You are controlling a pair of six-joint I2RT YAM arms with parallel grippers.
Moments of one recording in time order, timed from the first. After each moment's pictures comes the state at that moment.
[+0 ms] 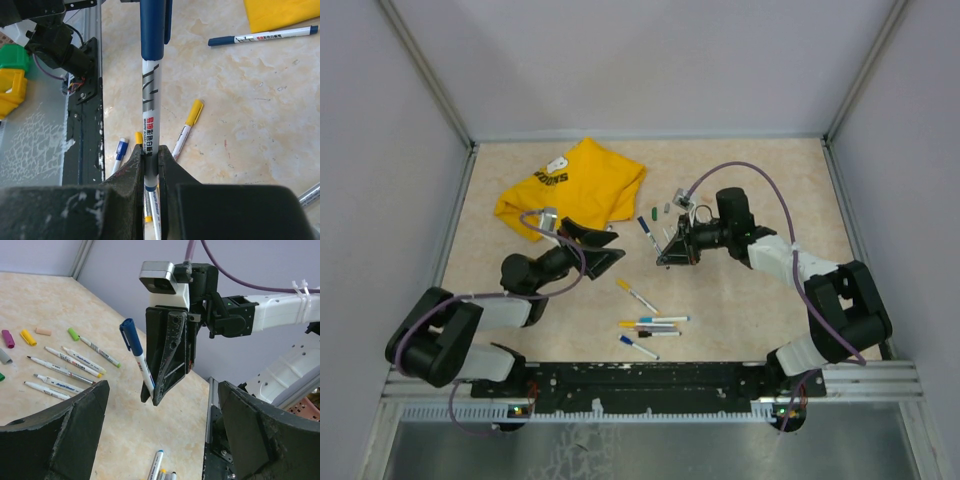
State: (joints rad) left arm -0.44 1.34 0.26 1.48 0.61 -0.80; right arm 0.40 1.47 0.81 0.08 -1.08 0.02
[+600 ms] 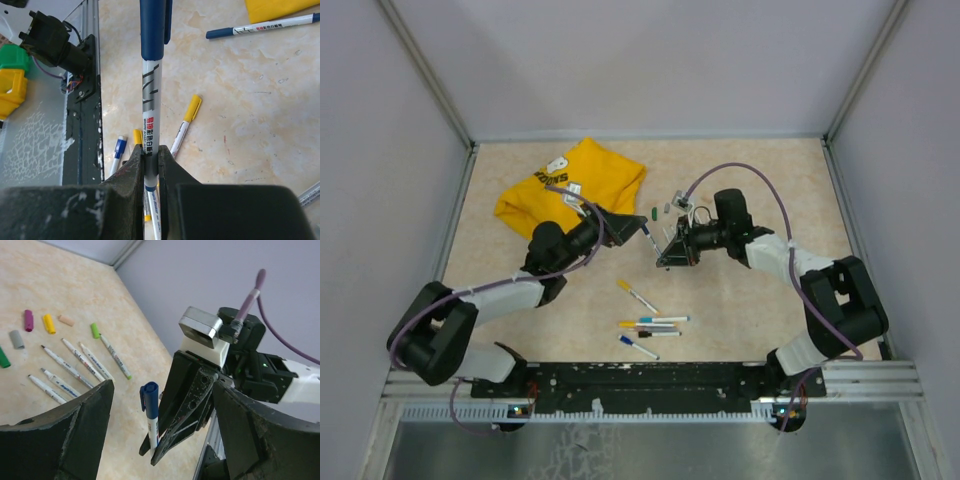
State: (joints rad) left arm -0.56 1.41 0.51 1.09 0.31 -0.89; right arm 0.40 1.50 0.81 0.08 -1.08 0.02
